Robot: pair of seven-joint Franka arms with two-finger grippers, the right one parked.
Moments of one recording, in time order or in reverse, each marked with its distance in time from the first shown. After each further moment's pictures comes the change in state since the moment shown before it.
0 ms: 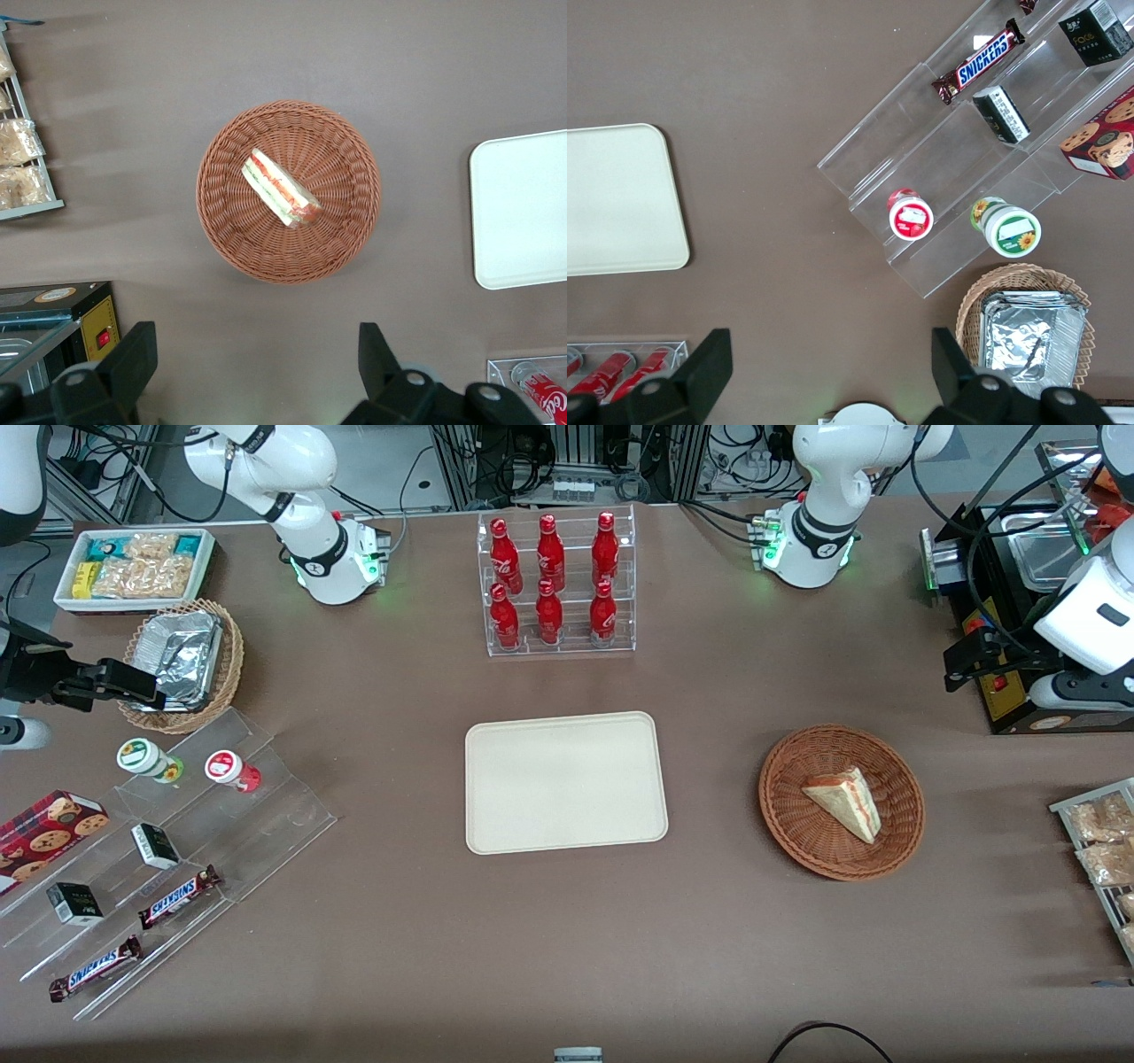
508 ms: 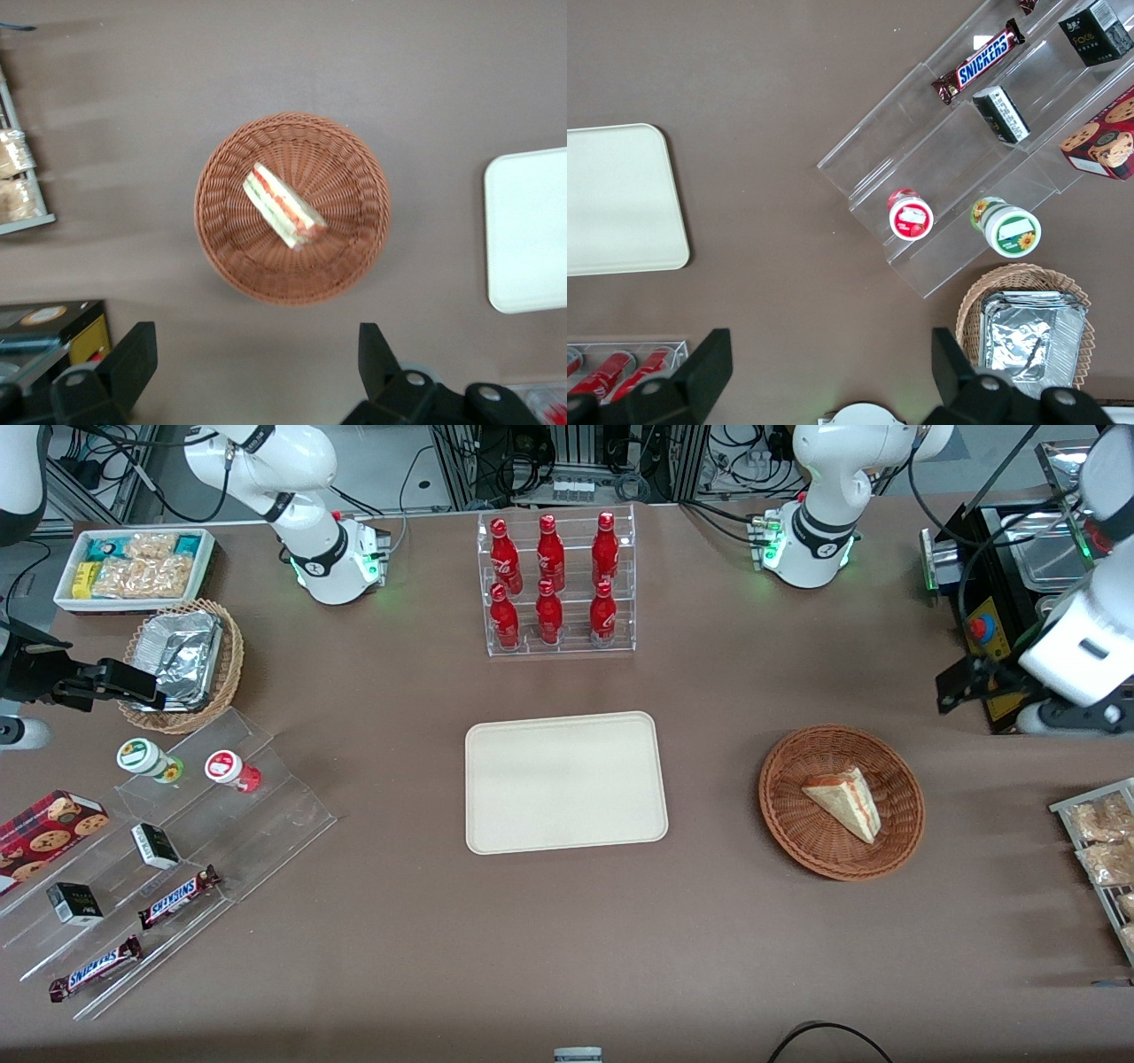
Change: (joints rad) arm 0.000 0.030 0.008 -0.110 0.005 0.155 -0.010
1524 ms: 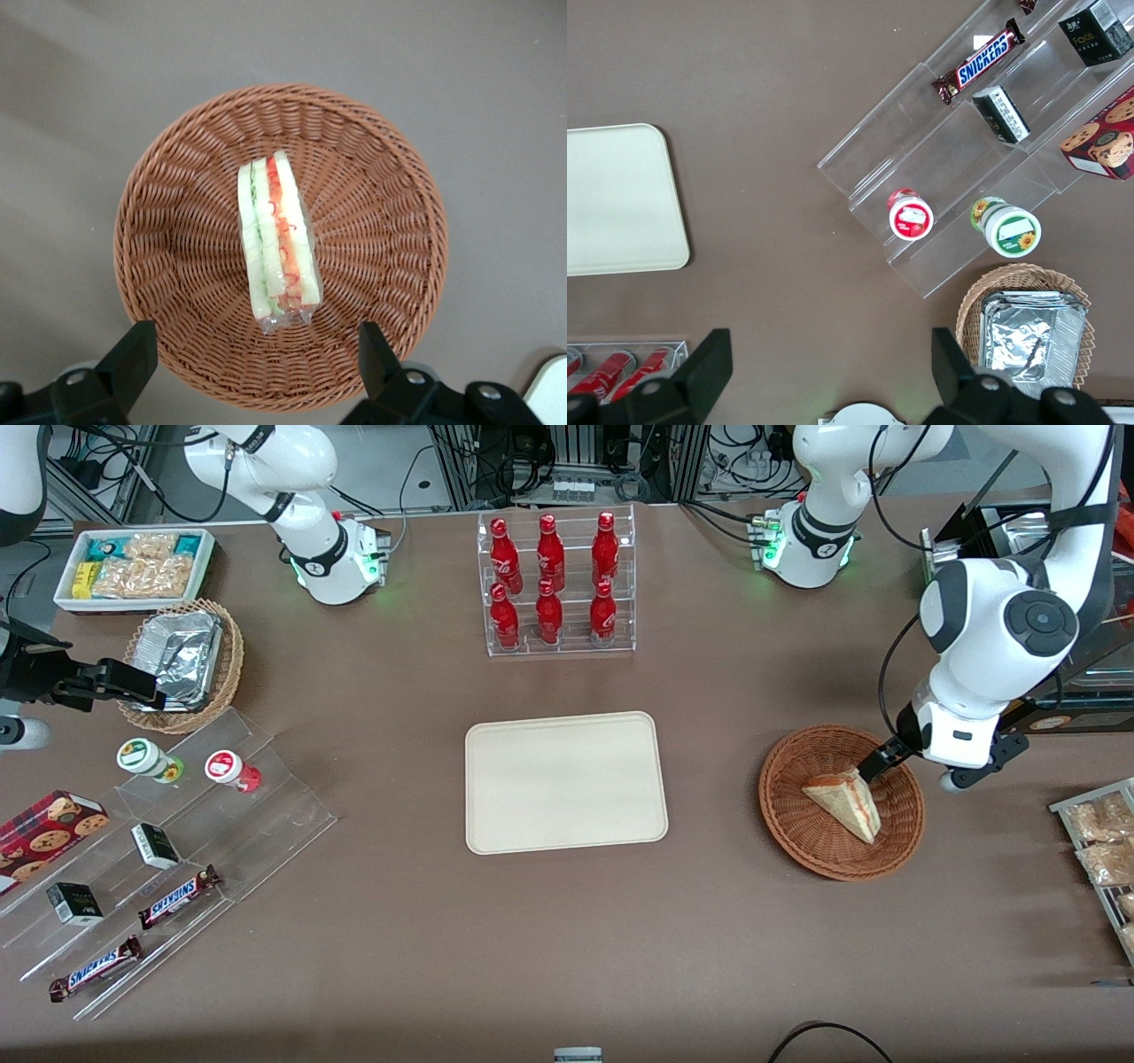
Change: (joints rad) arm -0.002 -0.002 0.000 -0.557 0.000 0.629 -0.643
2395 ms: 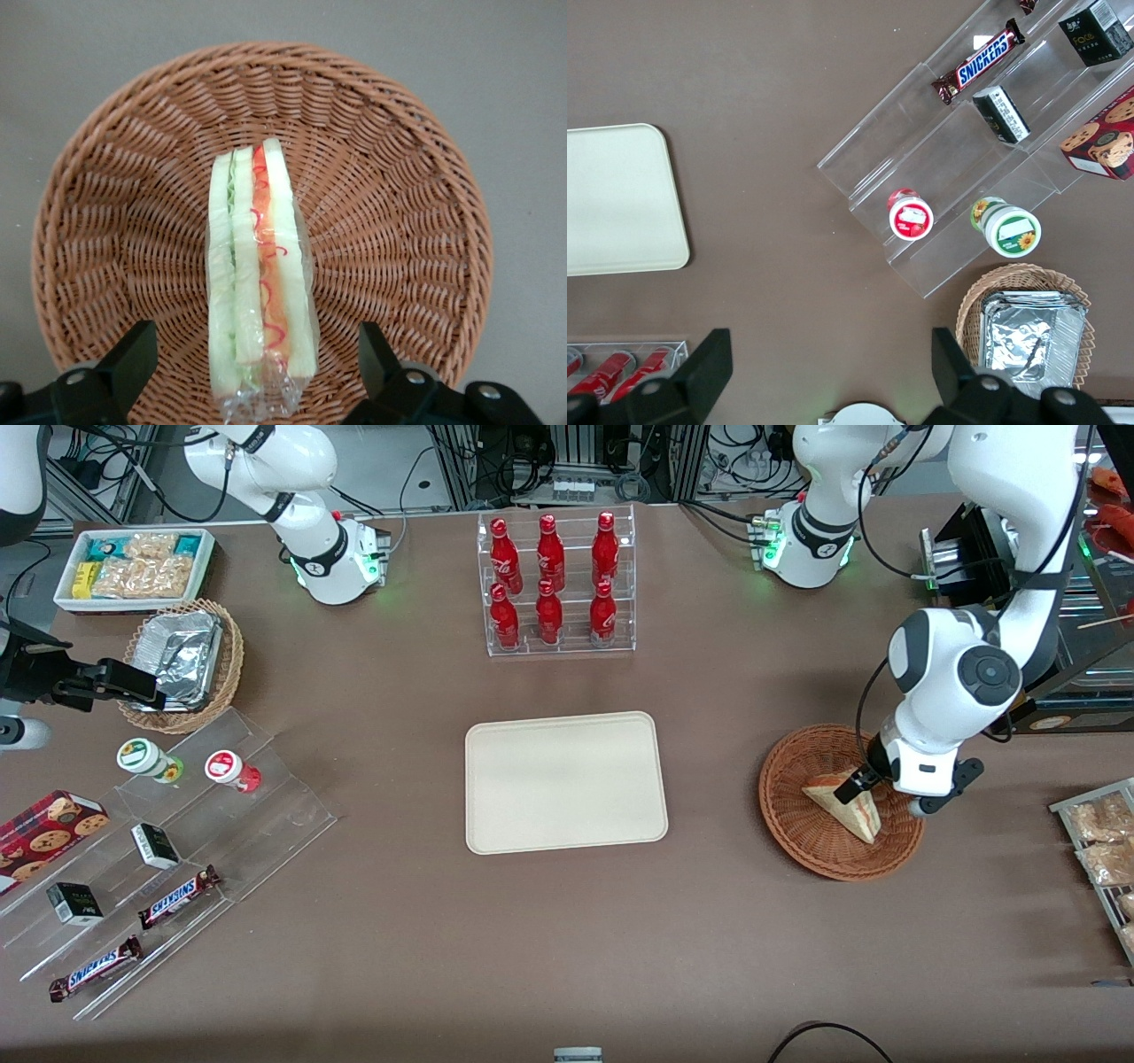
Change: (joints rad) arm -0.003 0.173 -0.003 -0.016 0.000 0.175 -0.065
